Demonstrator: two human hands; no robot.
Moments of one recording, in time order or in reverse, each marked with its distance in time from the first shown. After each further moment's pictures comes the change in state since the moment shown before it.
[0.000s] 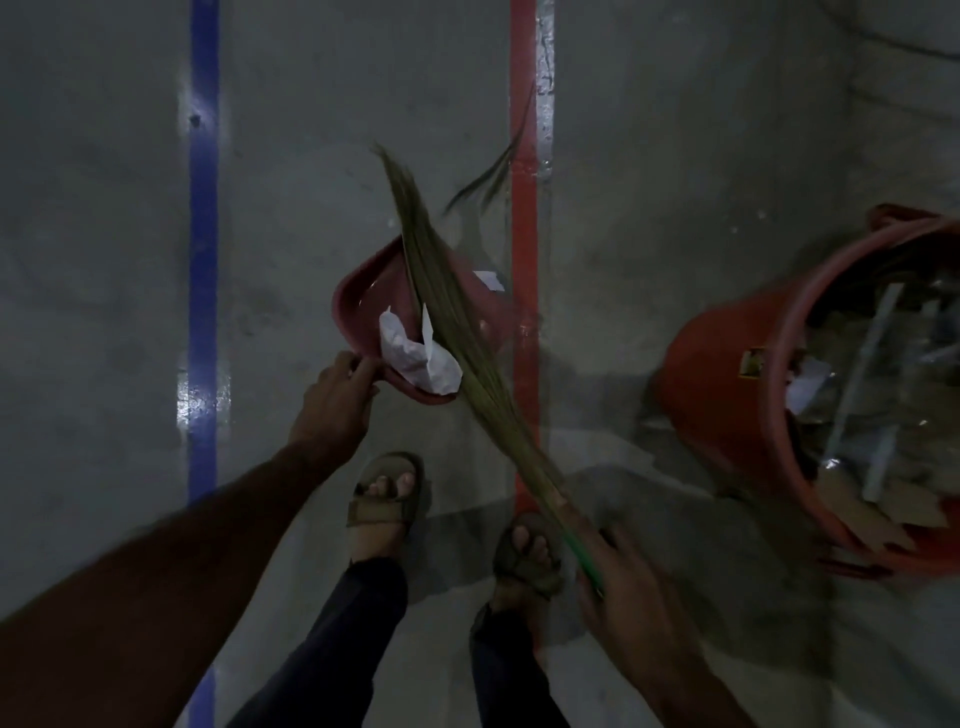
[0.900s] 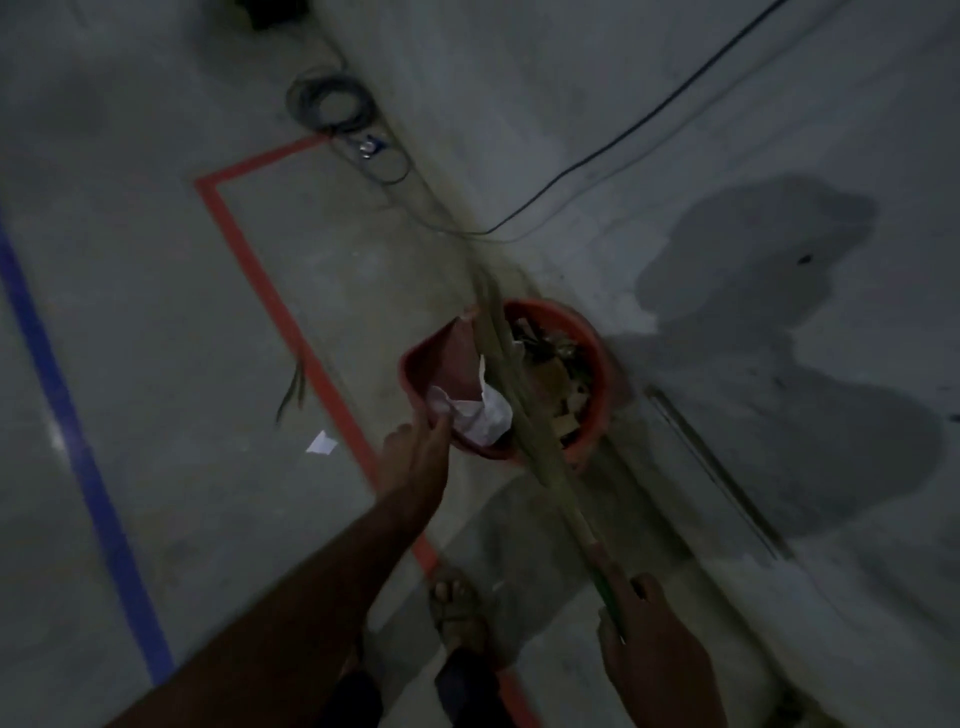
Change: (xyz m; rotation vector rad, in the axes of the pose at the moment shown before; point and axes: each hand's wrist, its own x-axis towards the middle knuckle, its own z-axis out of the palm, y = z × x) left_hand -0.107 0.440 -0.171 0.436 0.022 0.576; right_hand -0.323 0.005 -0.179 0.228 0.506 0.603
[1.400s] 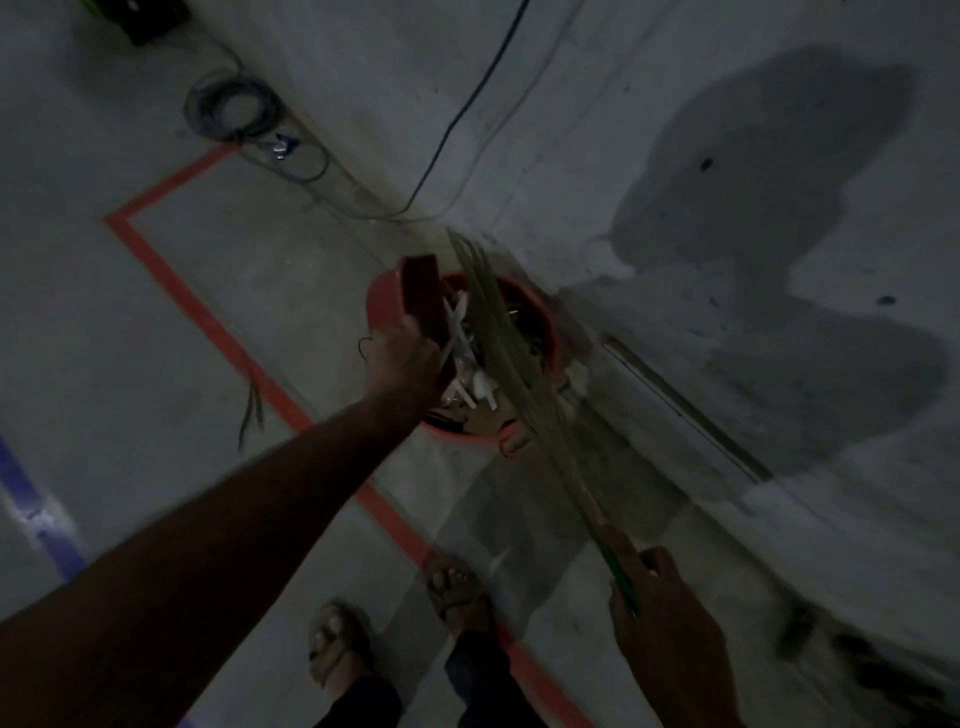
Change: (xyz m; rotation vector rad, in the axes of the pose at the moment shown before) left_hand 0.077 0.101 -0.069 0.679 -0.033 0.312; right_hand -0.017 0.067 0.017 0.125 0.034 0.221
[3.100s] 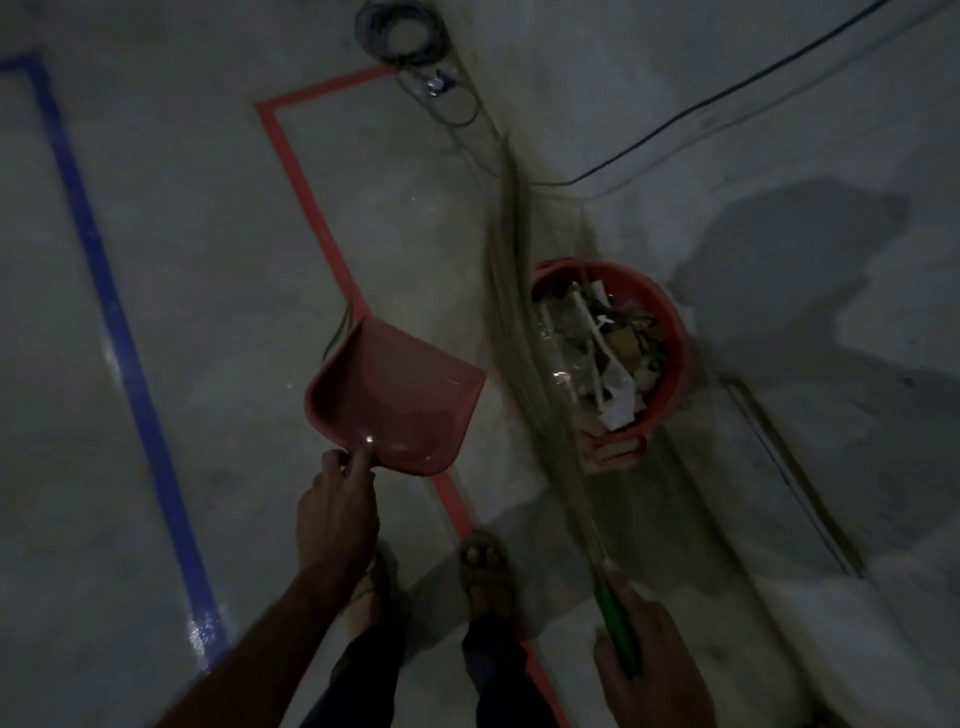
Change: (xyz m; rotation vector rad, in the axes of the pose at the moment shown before) left_hand -0.241 -0.018 0.237 -0.794 0.020 -0.689; right_hand -0.043 -0.089 0.048 0.066 0.096 -0.483
